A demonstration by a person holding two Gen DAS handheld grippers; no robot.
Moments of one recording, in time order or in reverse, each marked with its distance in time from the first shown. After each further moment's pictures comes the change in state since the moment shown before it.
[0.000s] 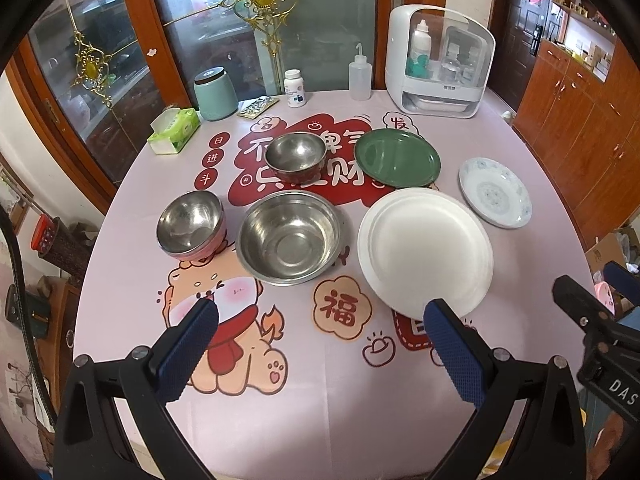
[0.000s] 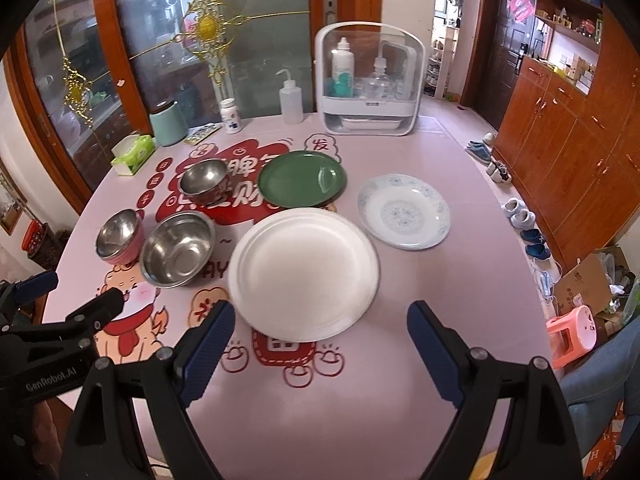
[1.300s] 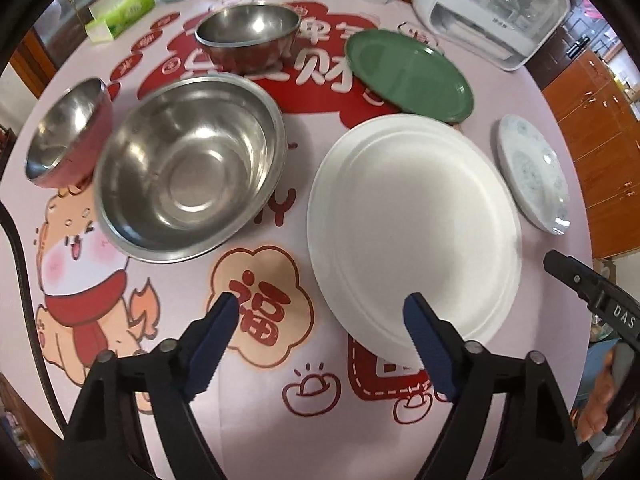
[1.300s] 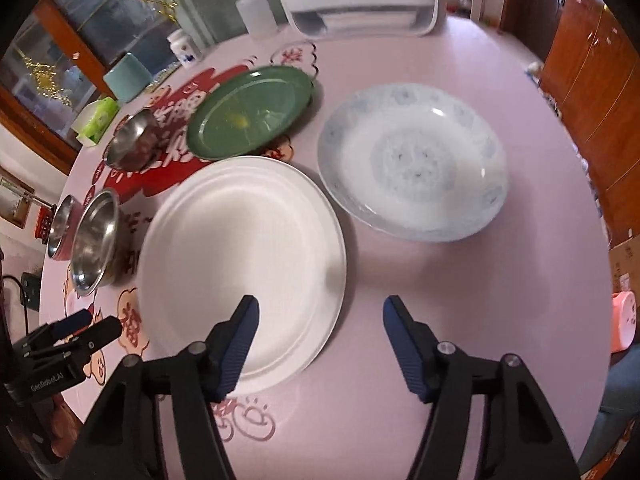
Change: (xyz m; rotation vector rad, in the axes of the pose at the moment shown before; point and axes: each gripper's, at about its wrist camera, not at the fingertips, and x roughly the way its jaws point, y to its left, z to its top) left arm 0.193 -0.032 0.001 -0.194 0.320 -0.136; right arm 0.208 -0.090 0.033 0.036 0.326 0.196
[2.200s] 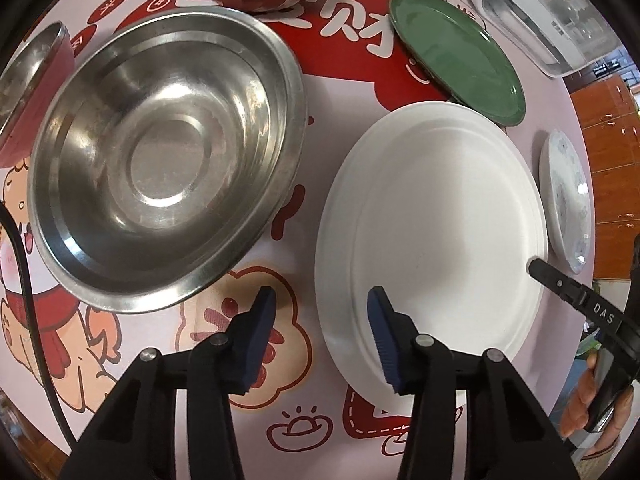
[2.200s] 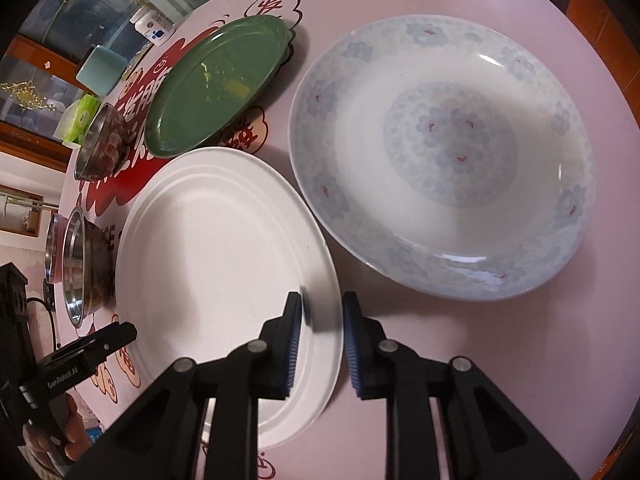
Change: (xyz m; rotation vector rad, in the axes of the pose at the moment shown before) left arm 0.065 0.026 0.048 -0.121 0.159 -0.063; right arm 0.065 -0.018 0.036 0.057 0.170 0.099
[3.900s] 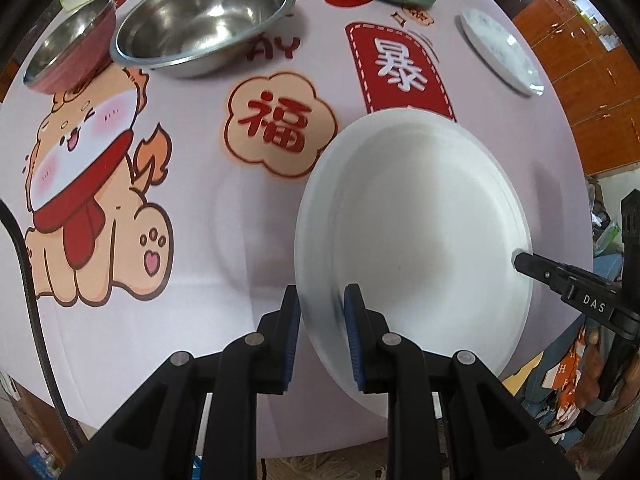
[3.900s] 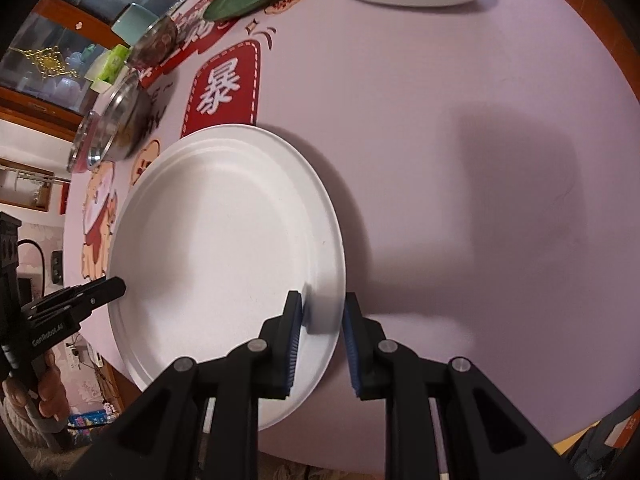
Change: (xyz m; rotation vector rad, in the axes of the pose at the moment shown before) left arm -0.052 0.054 -0.154 0.292 0.015 0.011; right arm -0.026 0.018 -0.198 0.027 0.026 0.007
